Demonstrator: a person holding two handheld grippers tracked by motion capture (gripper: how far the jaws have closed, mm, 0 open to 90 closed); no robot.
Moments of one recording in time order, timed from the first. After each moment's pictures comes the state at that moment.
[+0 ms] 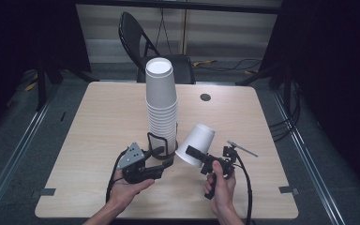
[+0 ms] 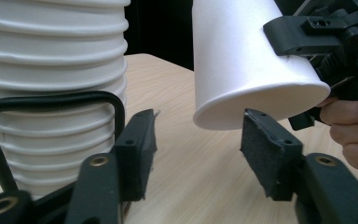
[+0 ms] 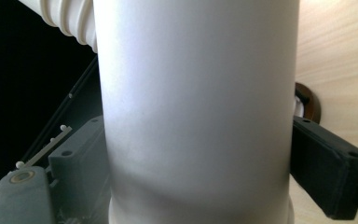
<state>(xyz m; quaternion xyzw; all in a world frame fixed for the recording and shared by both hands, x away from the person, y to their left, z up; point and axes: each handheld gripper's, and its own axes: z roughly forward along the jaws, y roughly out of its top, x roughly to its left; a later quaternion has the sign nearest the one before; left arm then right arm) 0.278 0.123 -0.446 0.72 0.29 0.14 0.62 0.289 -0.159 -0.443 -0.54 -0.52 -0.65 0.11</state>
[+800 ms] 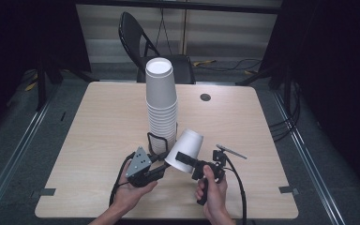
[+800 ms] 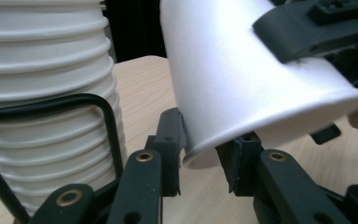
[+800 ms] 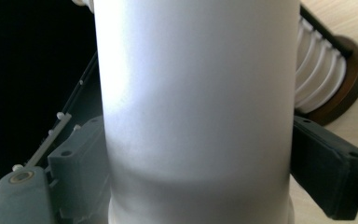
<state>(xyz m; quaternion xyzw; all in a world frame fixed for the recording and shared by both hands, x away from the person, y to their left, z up) 0.273 0.111 -0.452 0.73 0.25 0.20 0.60 0.283 -0.135 -0.451 -0.54 -0.53 -0.63 0.16</state>
